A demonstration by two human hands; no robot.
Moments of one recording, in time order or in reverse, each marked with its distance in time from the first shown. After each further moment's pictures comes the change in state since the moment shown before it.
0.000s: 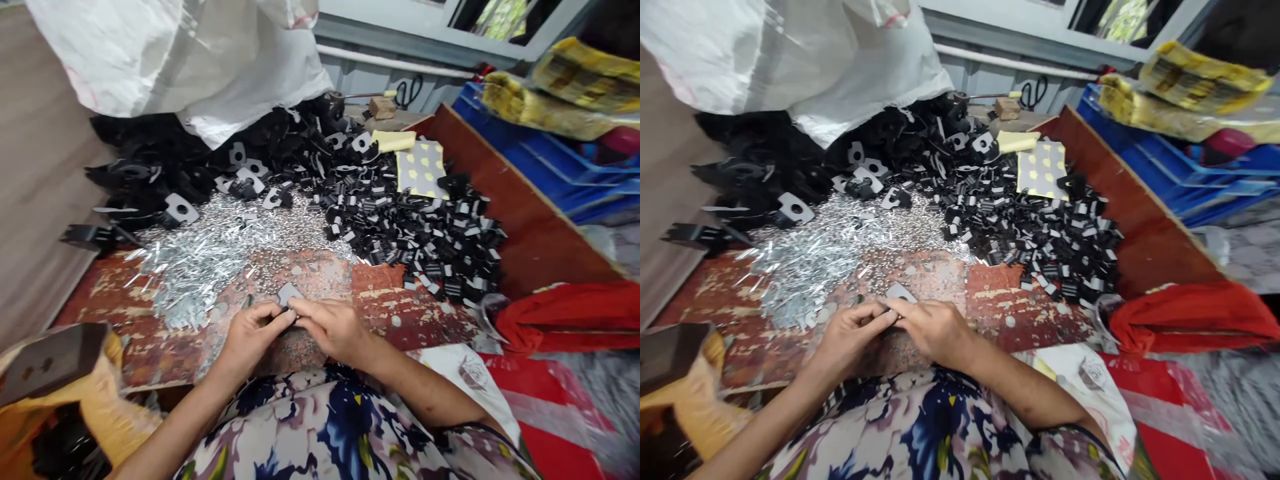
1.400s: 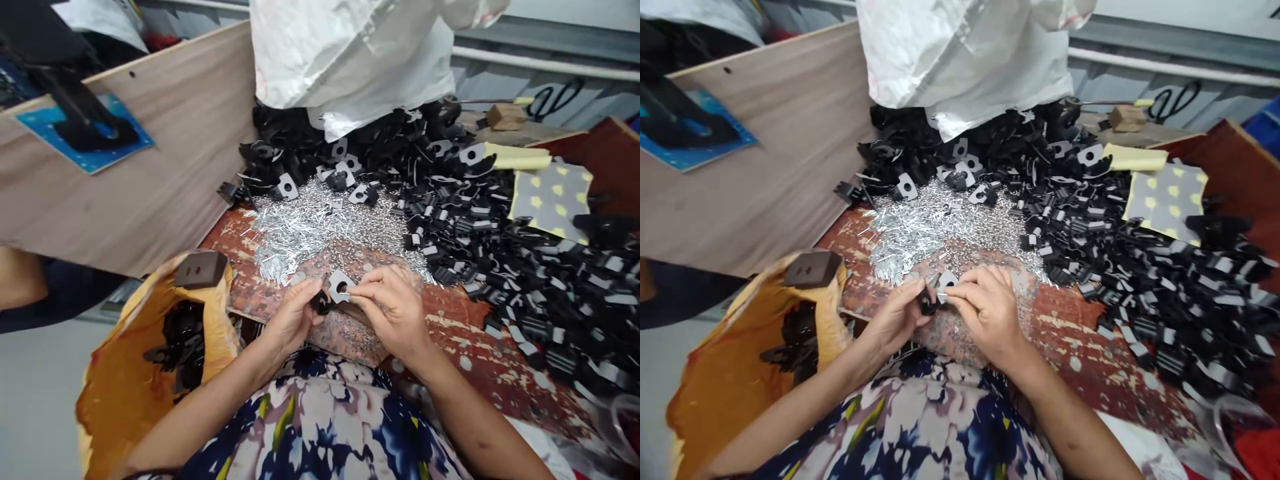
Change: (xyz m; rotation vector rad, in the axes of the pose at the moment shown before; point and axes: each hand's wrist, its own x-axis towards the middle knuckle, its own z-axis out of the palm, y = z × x) left_hand -0.027 0.000 -0.029 -0.864 0.206 -0.232; right_hand 0.065 -0.026 -0.007 0.049 0.062 -0.029
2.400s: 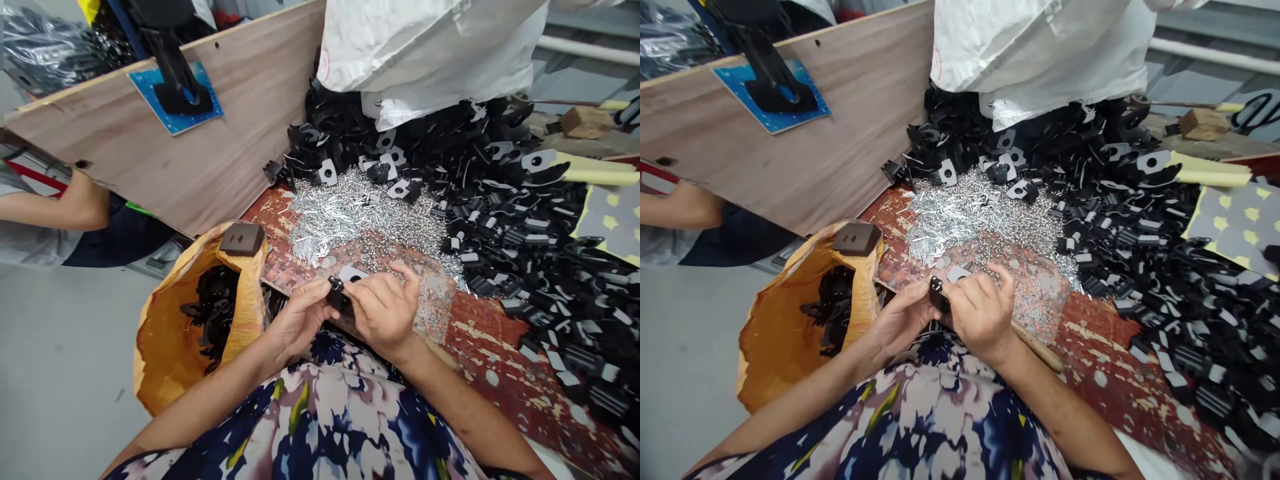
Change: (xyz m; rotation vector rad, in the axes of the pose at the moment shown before) left_hand -0.042 -0.004 -0.040 -0.232 -0.027 0.077; right_hand -0.007 -0.025 0.057 -0.274 0.002 -0.318
